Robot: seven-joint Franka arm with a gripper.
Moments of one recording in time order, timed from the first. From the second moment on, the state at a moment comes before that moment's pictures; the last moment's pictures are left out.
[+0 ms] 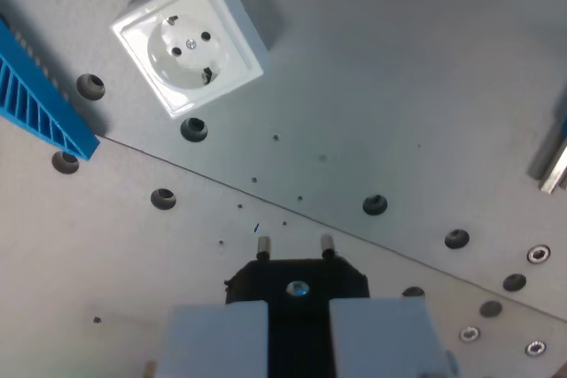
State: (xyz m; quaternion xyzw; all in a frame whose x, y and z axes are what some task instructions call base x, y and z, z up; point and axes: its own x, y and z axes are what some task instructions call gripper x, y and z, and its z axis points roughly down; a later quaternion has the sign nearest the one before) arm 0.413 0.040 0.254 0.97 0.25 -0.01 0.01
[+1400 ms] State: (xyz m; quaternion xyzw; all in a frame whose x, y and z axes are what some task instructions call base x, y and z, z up) arm 0.404 0.083 0.149 0.93 0.37 -0.01 0.00
